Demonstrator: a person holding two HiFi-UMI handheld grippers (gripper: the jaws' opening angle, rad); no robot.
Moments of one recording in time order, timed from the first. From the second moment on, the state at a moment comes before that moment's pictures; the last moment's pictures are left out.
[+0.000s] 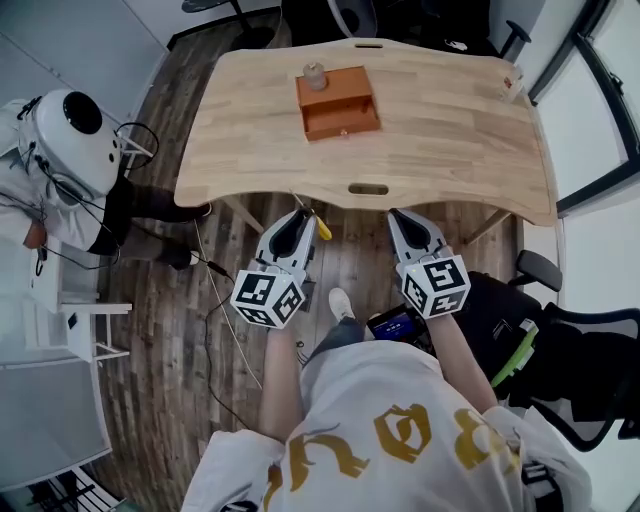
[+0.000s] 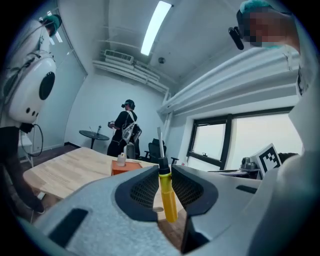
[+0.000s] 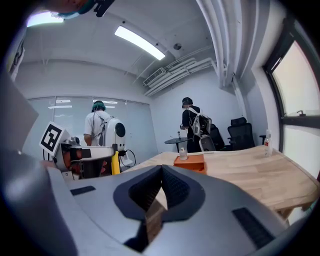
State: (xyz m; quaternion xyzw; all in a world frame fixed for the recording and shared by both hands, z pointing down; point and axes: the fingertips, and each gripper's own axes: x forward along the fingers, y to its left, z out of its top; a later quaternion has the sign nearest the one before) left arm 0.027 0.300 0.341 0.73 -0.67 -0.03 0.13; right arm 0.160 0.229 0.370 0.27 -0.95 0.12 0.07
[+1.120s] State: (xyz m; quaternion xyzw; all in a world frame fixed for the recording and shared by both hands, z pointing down) left arm 0.007 0.209 0.367 0.74 -0.66 0.01 0.13; right arm 0.162 0.148 0.397 0.30 -0.94 0.11 0.10
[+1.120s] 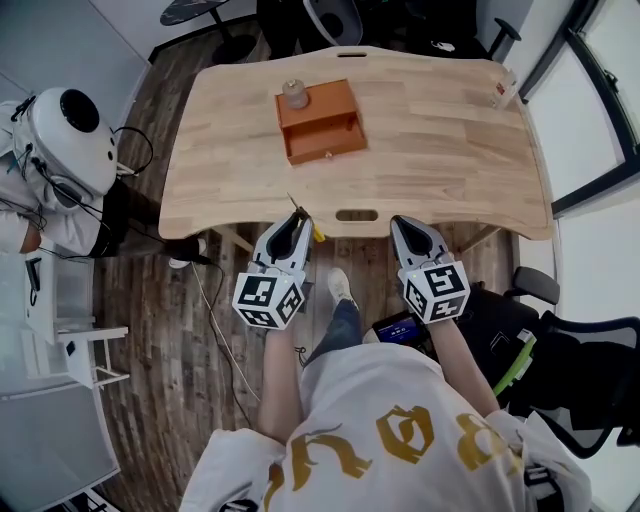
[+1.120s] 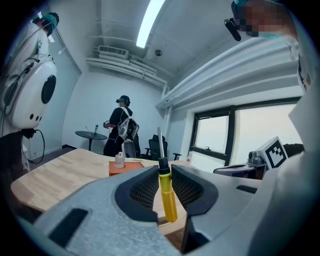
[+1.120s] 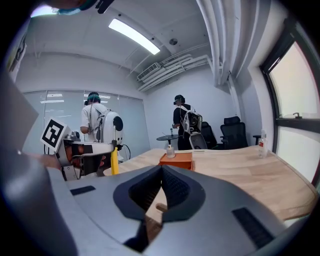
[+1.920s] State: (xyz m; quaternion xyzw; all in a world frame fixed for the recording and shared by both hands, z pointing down) left arm -0.150 0.025 0.391 0.76 -0.63 0.02 0.16; right arm 0.003 -0.032 0.422 0.33 -0.93 0.13 0.13
